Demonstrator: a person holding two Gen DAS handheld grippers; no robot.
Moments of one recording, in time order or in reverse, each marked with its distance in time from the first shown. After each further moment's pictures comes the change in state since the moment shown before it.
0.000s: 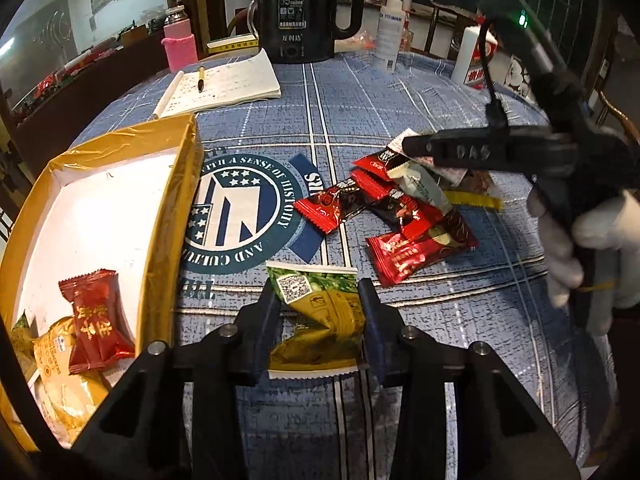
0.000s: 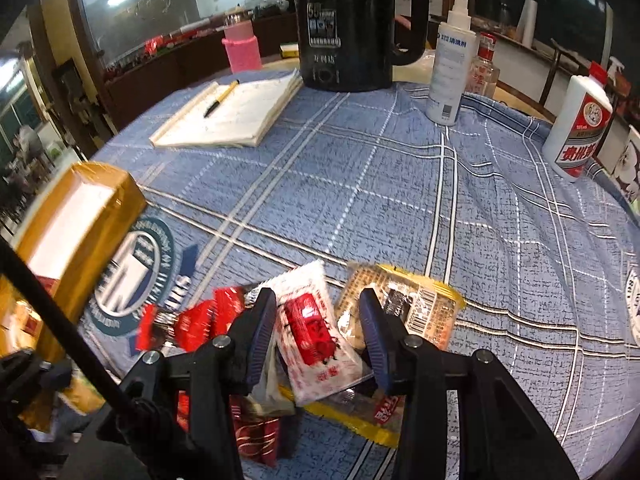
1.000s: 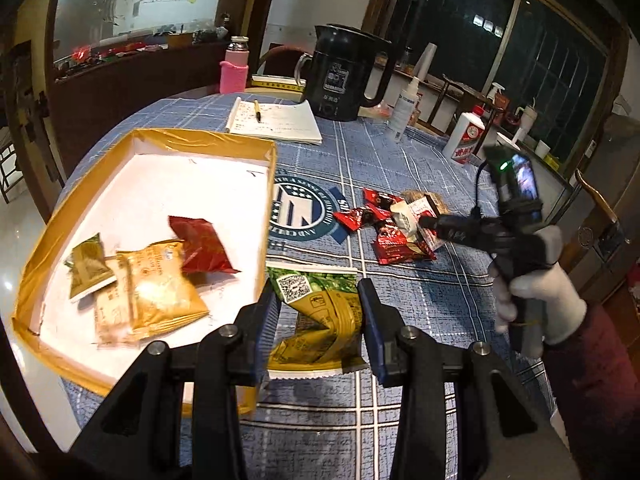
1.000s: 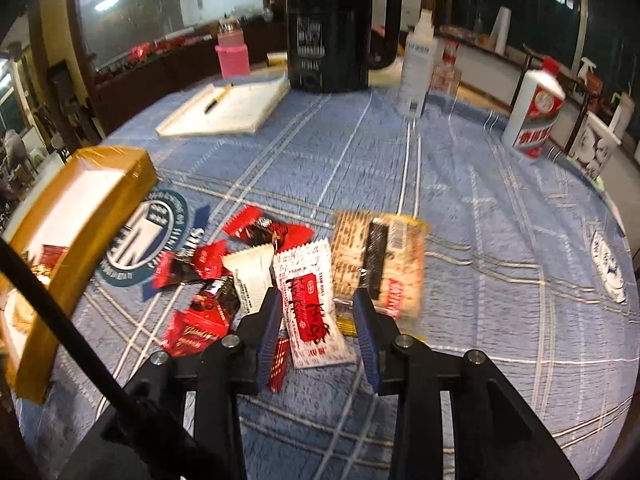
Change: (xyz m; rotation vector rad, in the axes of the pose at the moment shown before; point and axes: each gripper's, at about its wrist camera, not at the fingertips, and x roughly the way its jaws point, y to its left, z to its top) left arm -0.111 0.056 -0.056 -0.199 -0.186 -0.086; right arm -0.030 0.015 -0.040 0.026 -0.003 -0.089
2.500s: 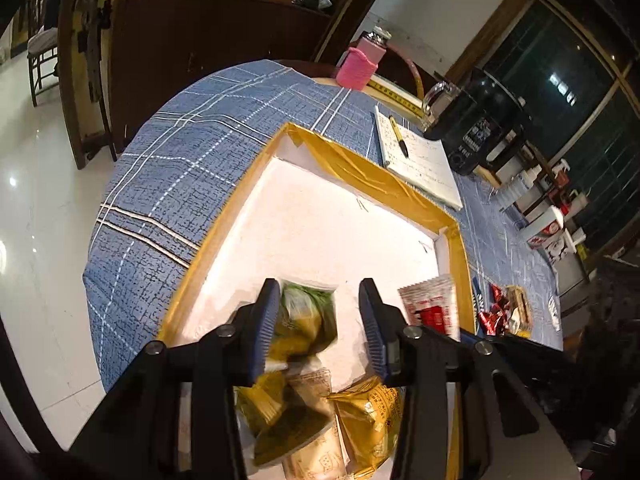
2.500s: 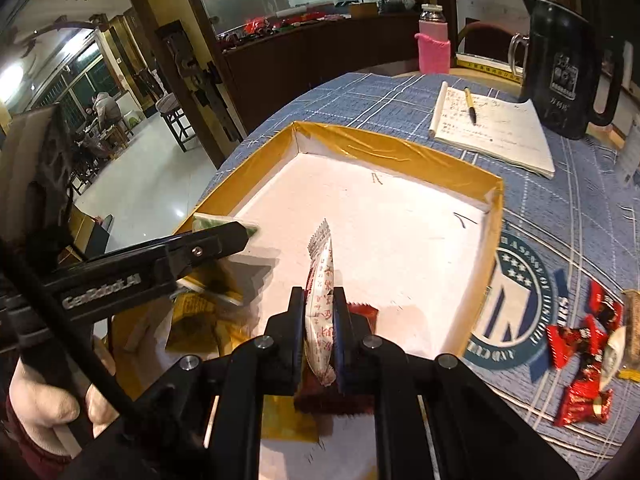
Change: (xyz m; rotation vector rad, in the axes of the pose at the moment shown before) left arm 0.046 0.207 0.069 -0.331 0.065 0.022; right arm -0.006 0.249 0.041 -0.147 0.034 0.399
